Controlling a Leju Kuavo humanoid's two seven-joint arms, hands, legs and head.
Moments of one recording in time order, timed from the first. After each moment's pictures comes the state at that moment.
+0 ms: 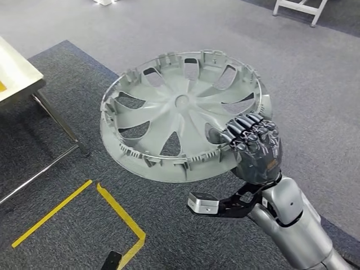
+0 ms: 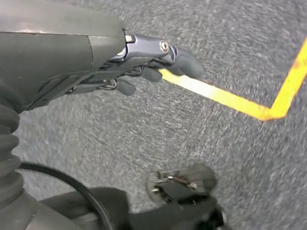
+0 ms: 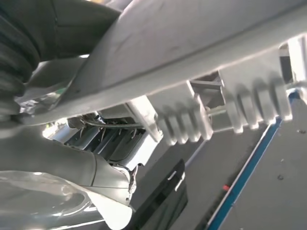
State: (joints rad) left arm -0.12 -0.19 0.87 -0.21 -1.19 0.18 -0.35; right arm -0.34 -0.25 0.46 -1.82 1.28 -0.61 -0.04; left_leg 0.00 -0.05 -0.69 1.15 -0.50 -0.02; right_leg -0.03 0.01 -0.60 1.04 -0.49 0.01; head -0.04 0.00
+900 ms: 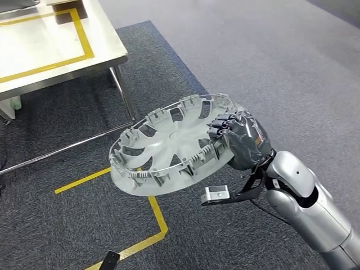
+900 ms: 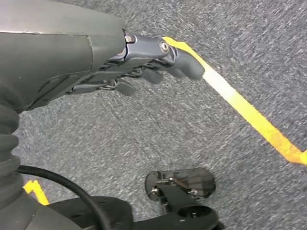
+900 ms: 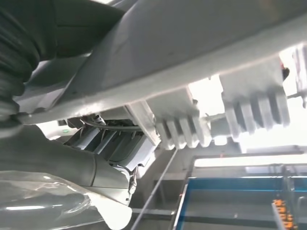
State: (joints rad) left arm -0.11 -0.18 0.87 -0.21 -1.17 0.18 -0.37; right arm -0.50 -0.40 0.55 -1.77 0.88 -0.18 -0.14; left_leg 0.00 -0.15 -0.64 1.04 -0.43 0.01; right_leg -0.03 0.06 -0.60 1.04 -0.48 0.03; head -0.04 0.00
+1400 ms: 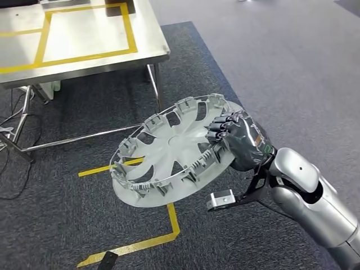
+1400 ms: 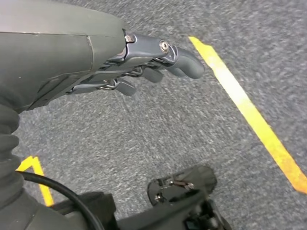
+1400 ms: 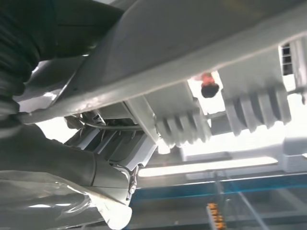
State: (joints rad) left arm -0.12 -0.17 0.87 -0.21 -1.18 0.18 -0.37; right arm -0.53 -0.47 0.58 -1.79 0.82 -0.16 -0.20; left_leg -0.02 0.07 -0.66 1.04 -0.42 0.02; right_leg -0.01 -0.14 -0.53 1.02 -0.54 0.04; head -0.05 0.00
